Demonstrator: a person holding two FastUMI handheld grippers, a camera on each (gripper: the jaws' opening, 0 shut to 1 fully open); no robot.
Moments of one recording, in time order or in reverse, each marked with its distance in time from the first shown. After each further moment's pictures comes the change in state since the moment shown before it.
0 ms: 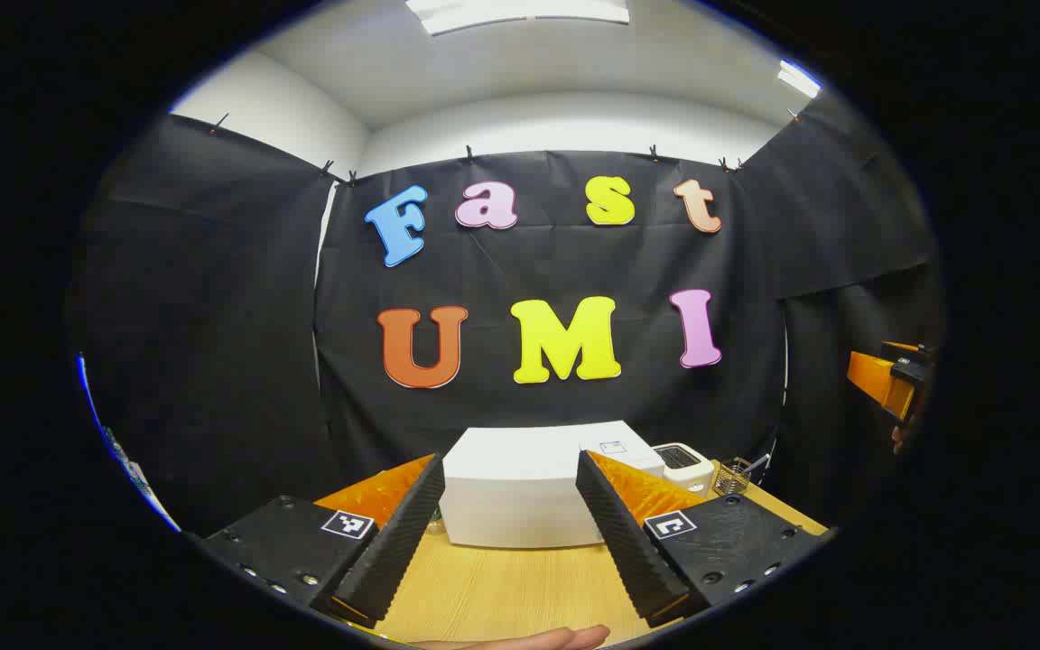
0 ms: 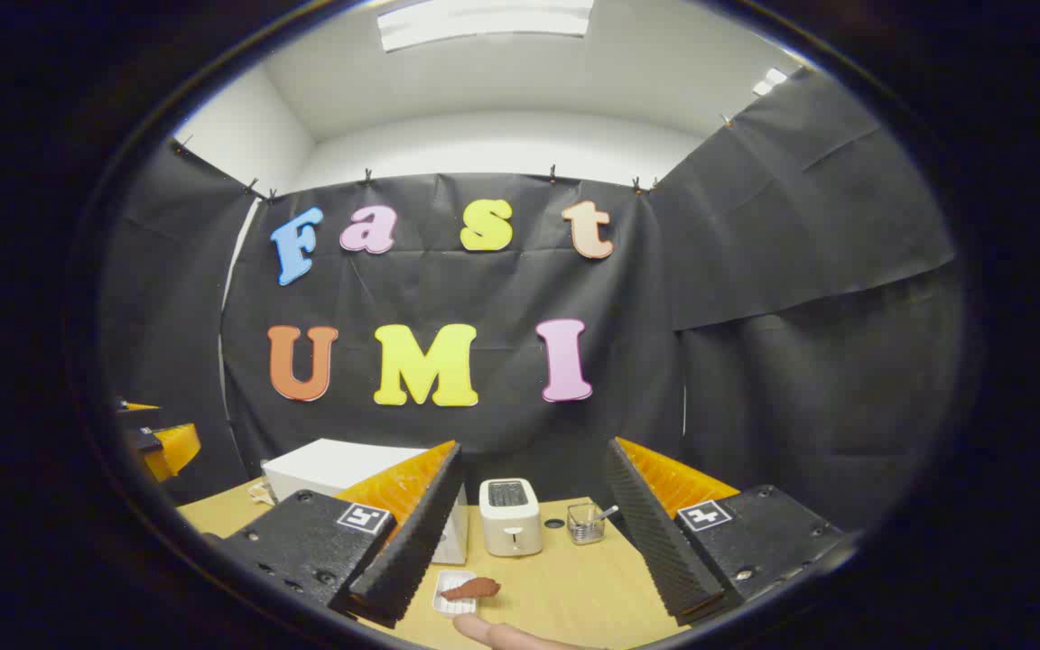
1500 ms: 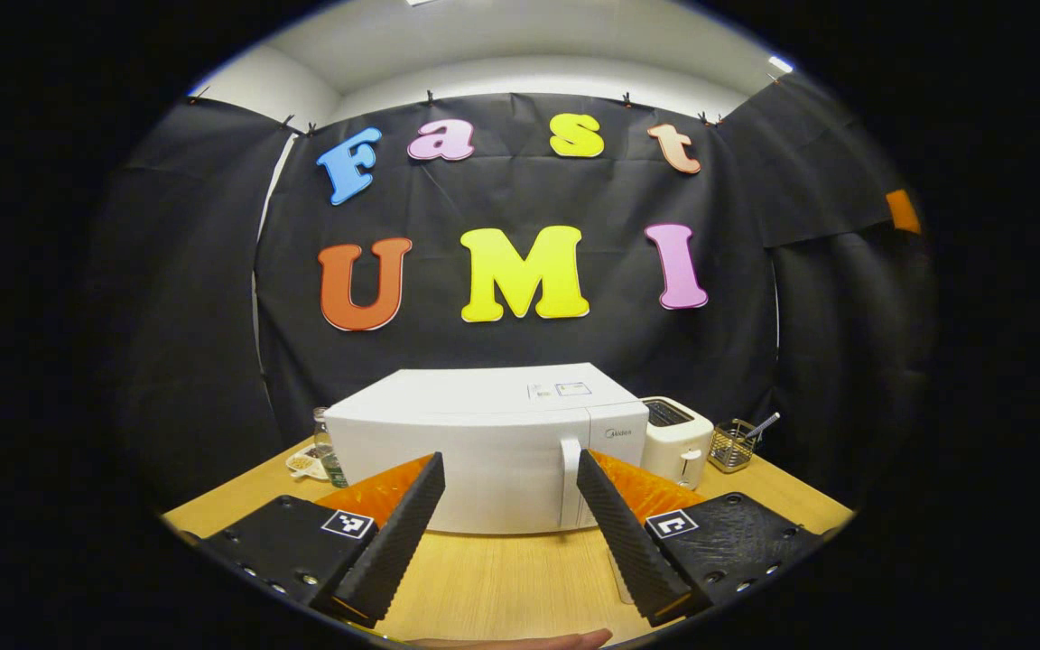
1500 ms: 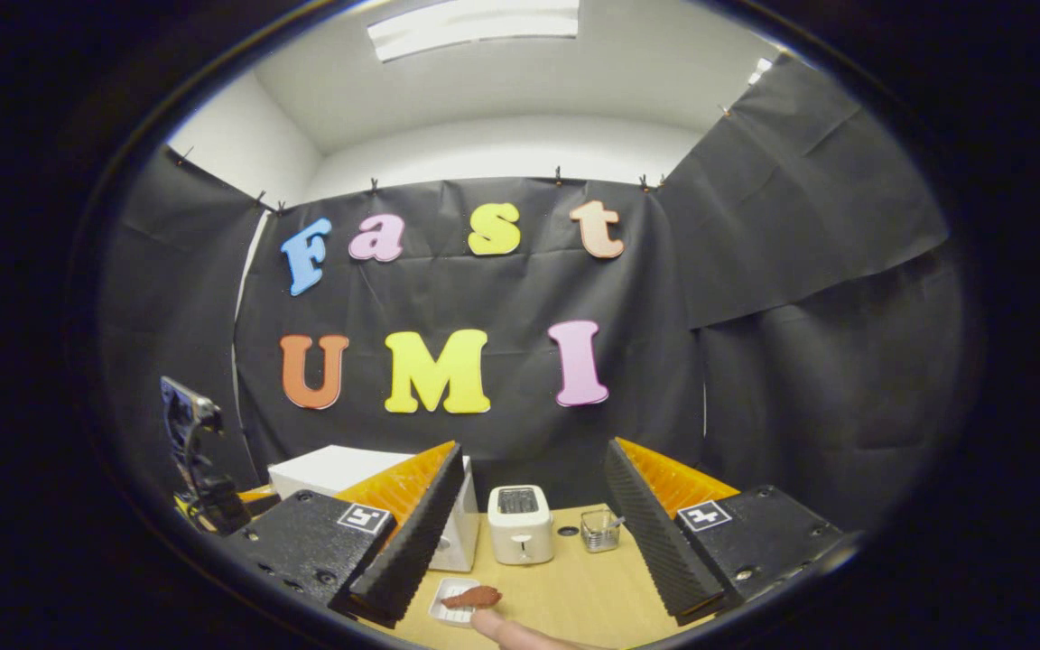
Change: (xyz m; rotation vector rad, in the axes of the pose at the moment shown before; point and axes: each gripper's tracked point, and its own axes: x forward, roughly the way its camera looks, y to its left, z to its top) left arm 0.123 -0.098 -0.150 -0.019 0.114 -0.093; right arm 0.032 -0.016 -0.017 0.040 -0.025 0.070
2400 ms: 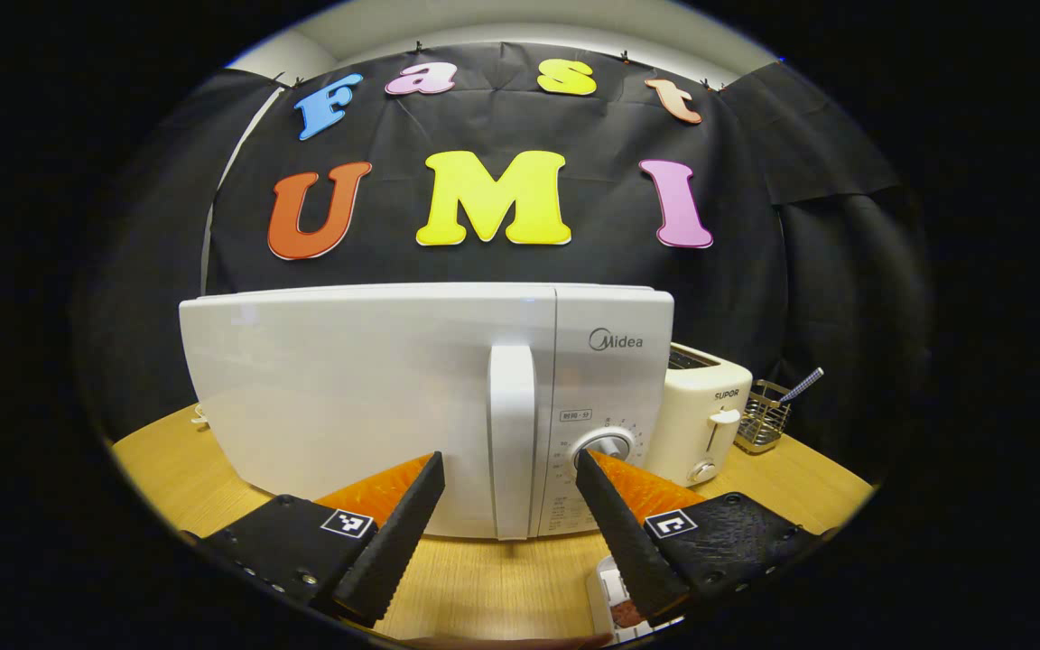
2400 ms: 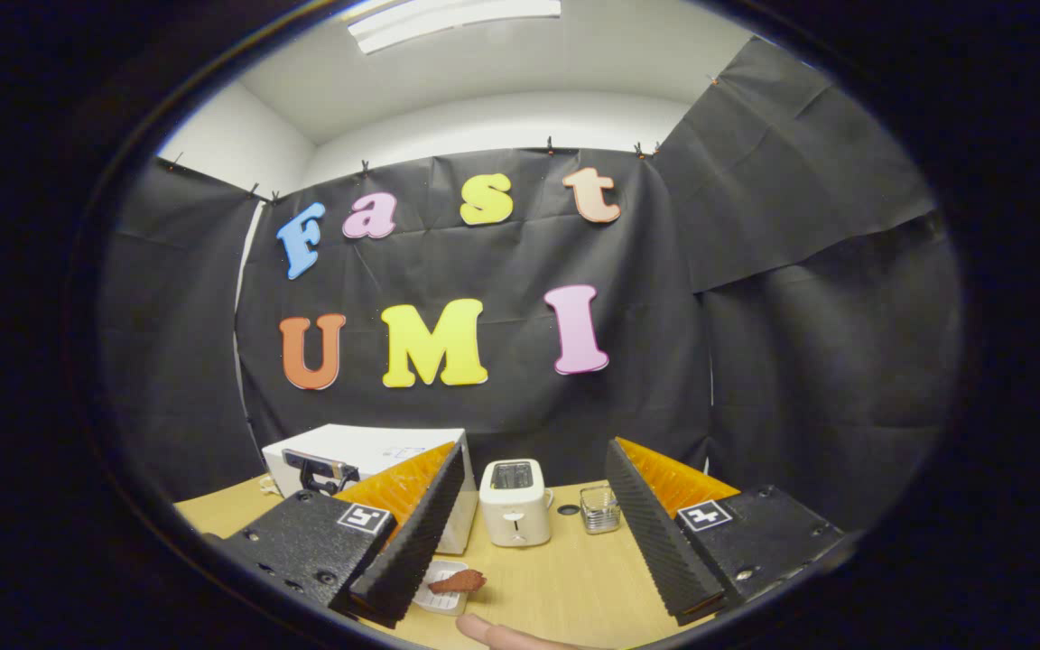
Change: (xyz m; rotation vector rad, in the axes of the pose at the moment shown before) left arm 0.134 -0.055 -0.113 -0.037 0.069 -0.036; right arm 0.020 -0.035 -0.049 0.021 0.079 0.027
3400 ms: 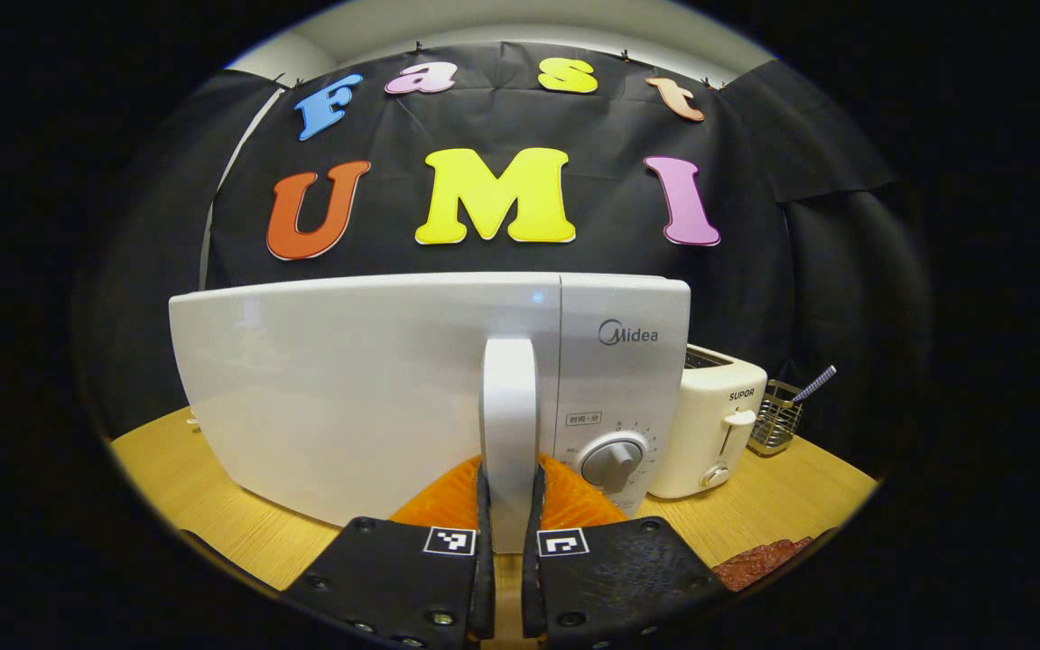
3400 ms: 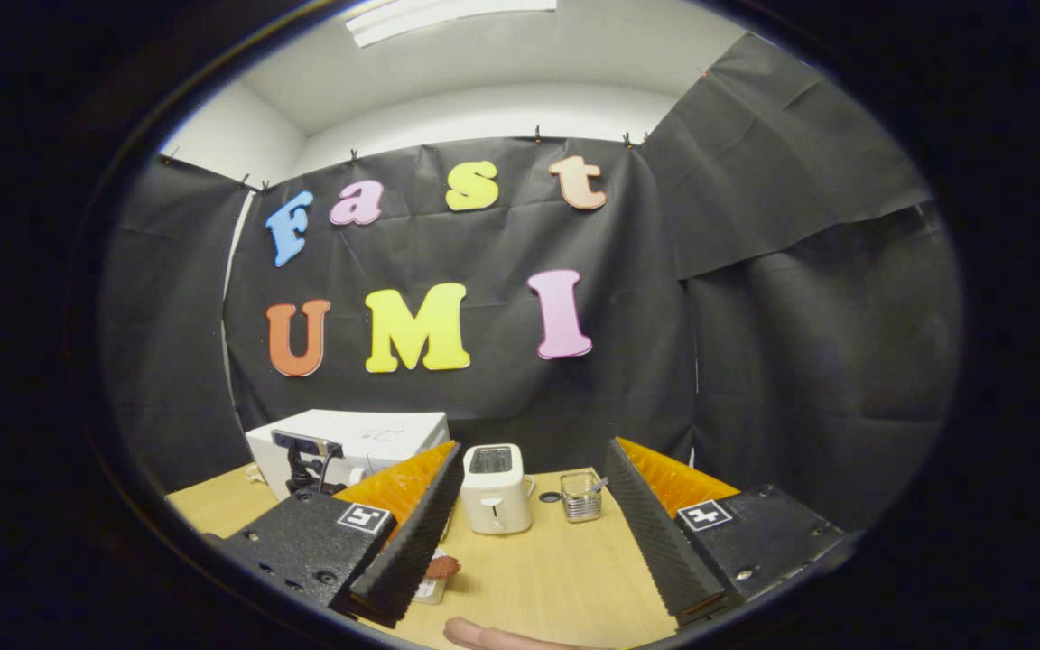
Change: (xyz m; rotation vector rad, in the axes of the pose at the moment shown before) left arm 0.010 0.000 -0.004 0.006 -0.010 0.016; right arm -0.007 -0.026 -0.021 -0.002 0.029 -0.043
